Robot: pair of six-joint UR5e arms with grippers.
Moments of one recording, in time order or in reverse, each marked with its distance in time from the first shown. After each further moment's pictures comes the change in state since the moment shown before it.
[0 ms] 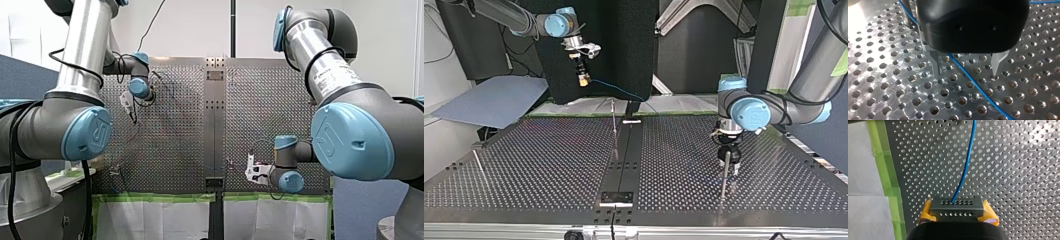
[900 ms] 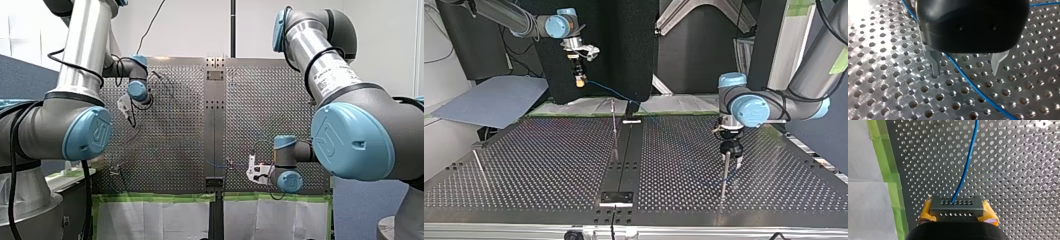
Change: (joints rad) left arm 0.011 0.000 -0.044 0.011 -0.027 -0.068; right arm 0.003 0.003 -0.012 0.023 0.078 -0.009
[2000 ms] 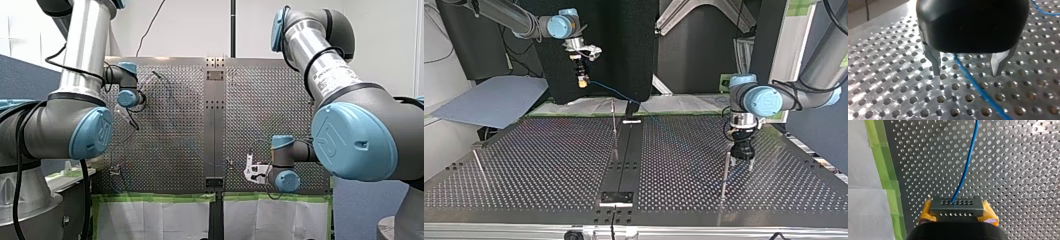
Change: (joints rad) left arm 0.092 0.002 -0.086 0.254 0.124 -0.318; right arm 0.019 0.000 -0.010 0.000 -0.002 0.000
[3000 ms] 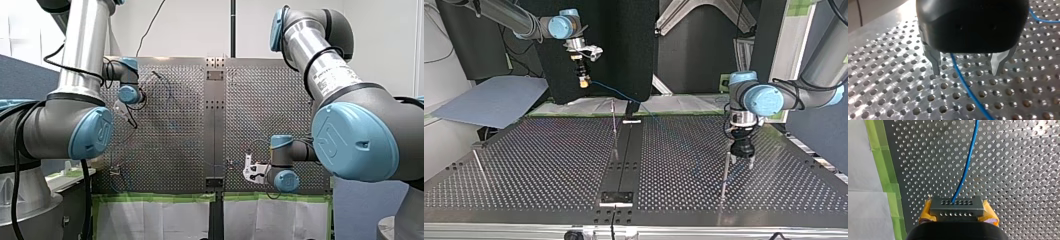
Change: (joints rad) left arm -0.017 0.034 0.000 -0.096 -0.034 0.076; right arm 0.008 0.000 -0.007 0.009 0.000 0.003
